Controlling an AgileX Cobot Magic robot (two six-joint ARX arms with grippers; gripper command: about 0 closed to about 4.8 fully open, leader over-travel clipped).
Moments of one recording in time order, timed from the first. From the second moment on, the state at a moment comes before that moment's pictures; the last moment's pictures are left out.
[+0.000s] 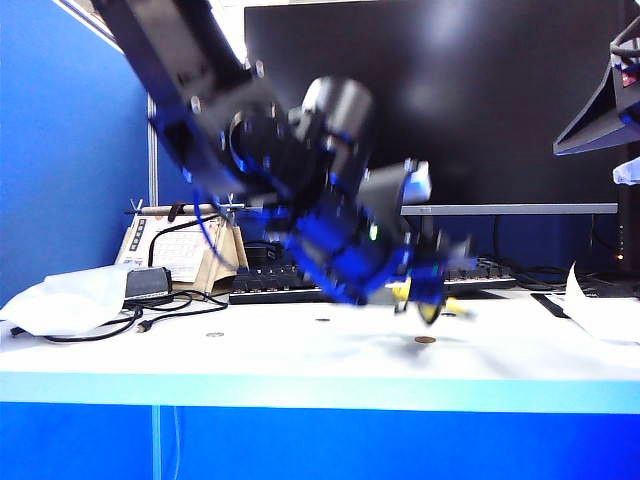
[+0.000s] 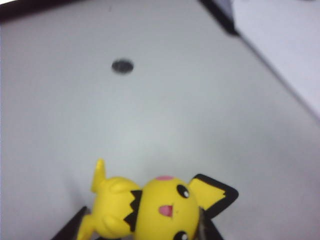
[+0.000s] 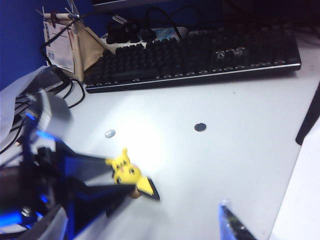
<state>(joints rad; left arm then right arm) -0.81 2.13 1.21 0.47 -0.08 -0.13 0.05 0.89 0.33 0.32 -0.40 0.18</state>
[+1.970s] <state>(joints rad) -0.74 1.80 1.19 0.20 -0.20 -0.04 0.05 0.84 0.33 0.31 -0.41 0.18</state>
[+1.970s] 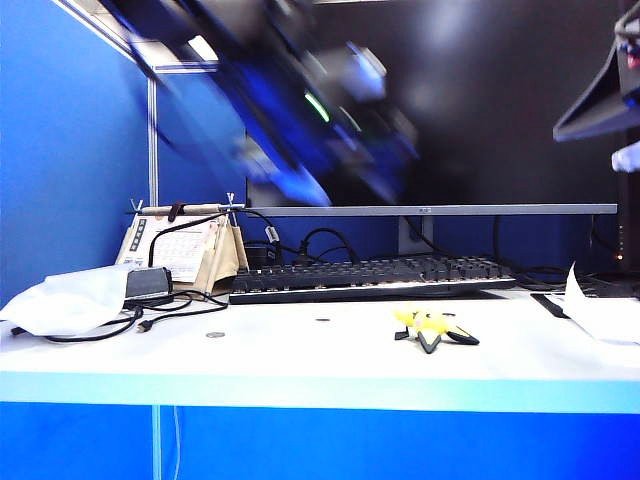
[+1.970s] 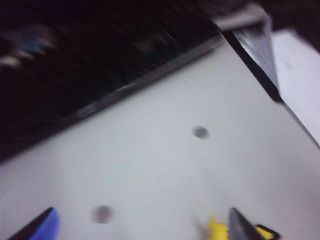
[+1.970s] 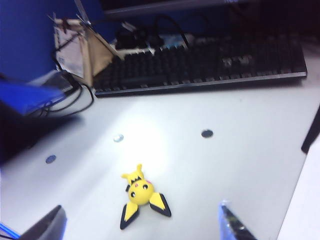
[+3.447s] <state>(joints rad) -0.68 0.64 0.01 0.13 -0.34 -0.31 0.05 0.14 0.33 -0.31 -0.27 0.19</state>
